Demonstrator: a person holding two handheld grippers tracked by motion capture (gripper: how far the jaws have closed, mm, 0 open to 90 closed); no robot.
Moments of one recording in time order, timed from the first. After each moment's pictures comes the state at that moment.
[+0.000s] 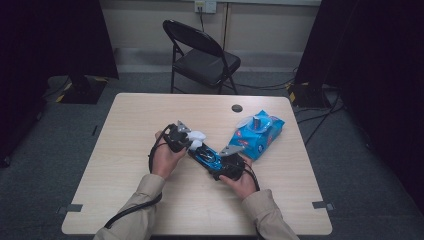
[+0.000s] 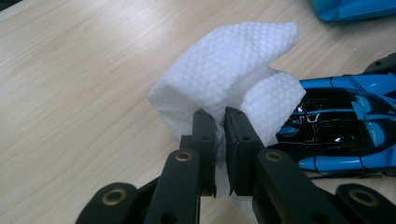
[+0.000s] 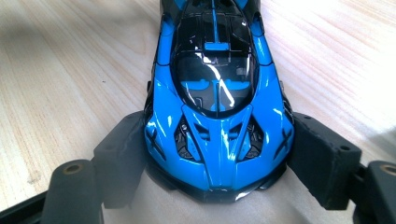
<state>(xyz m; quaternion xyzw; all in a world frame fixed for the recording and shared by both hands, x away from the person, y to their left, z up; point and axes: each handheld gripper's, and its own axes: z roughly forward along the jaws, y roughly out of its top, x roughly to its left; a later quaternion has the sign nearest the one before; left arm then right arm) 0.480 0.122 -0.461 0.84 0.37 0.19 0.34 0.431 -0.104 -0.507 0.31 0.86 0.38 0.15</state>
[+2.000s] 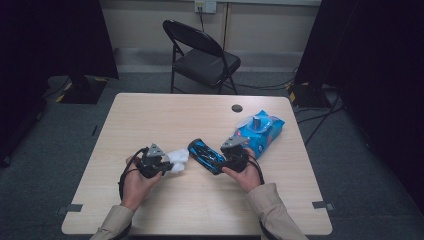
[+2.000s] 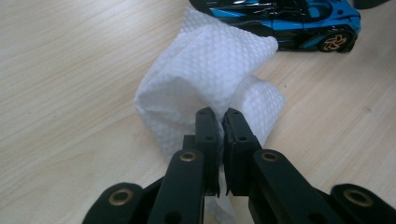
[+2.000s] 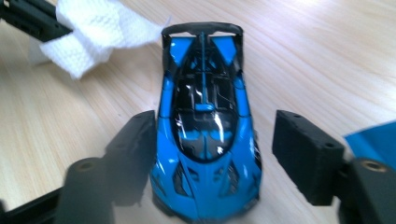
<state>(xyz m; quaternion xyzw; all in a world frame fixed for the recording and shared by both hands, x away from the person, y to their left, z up) 0.397 0.190 -0.475 0.84 0.38 0.13 0.36 0.437 -0.110 -0.470 0.31 0.85 0.40 0.13</state>
